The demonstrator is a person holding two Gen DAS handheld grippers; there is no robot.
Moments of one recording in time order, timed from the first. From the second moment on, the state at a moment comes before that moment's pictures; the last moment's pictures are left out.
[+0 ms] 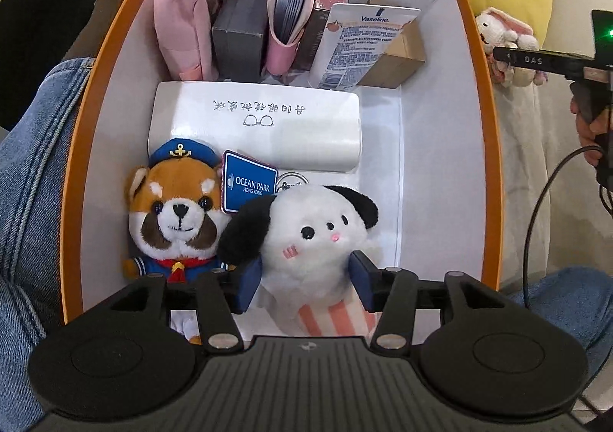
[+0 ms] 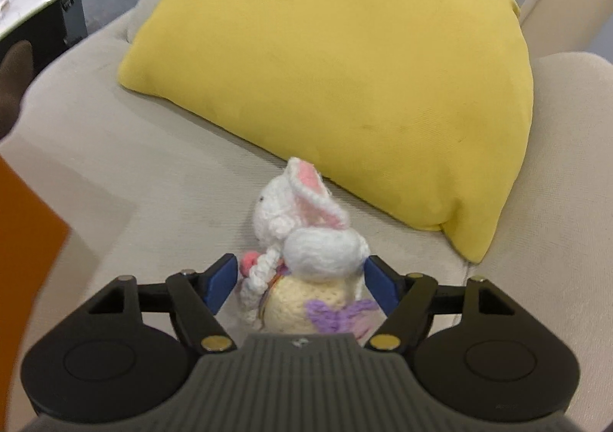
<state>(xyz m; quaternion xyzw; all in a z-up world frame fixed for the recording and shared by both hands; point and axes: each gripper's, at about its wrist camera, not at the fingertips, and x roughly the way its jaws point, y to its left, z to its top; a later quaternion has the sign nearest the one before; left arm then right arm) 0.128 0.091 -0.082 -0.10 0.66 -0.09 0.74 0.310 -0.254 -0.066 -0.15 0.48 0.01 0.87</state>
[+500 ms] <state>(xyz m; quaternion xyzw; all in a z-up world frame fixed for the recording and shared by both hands) 0.113 0.085 -0.051 -0.05 0.63 -0.10 0.76 0.279 -0.303 -0.039 0.01 0.57 0.04 0.82</state>
